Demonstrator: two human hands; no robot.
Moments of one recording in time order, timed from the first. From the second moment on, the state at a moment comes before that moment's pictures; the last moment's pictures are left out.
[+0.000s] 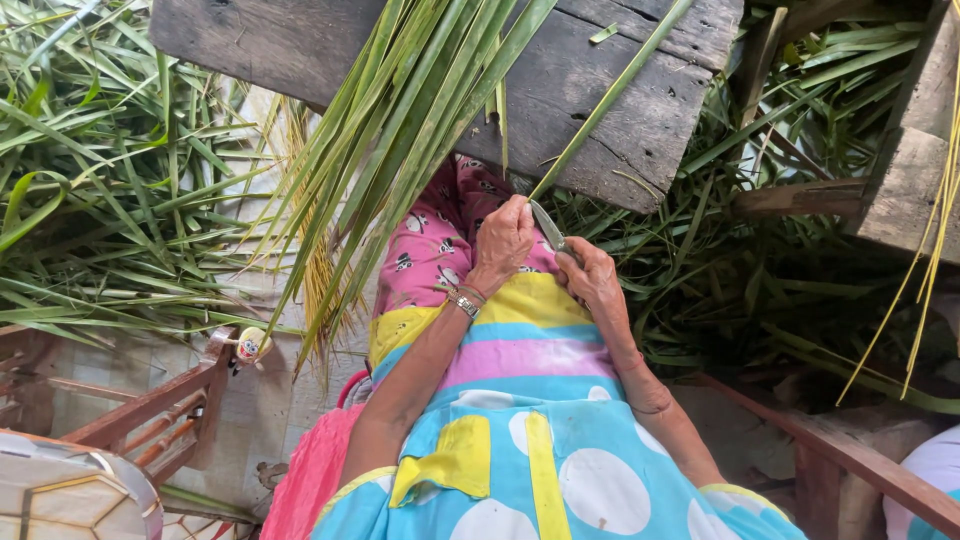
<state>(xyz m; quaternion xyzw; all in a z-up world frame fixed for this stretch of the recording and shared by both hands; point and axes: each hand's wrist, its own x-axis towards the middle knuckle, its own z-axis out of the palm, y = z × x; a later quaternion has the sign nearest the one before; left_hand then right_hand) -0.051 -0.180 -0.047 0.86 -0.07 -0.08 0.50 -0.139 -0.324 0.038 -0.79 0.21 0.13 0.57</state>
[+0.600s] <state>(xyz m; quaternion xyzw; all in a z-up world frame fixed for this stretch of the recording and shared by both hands) -0.052 -0.174 -0.034 0.91 -0.09 0.01 0.40 -0.117 -0.316 0.044 -0.73 0.20 0.12 0.64</state>
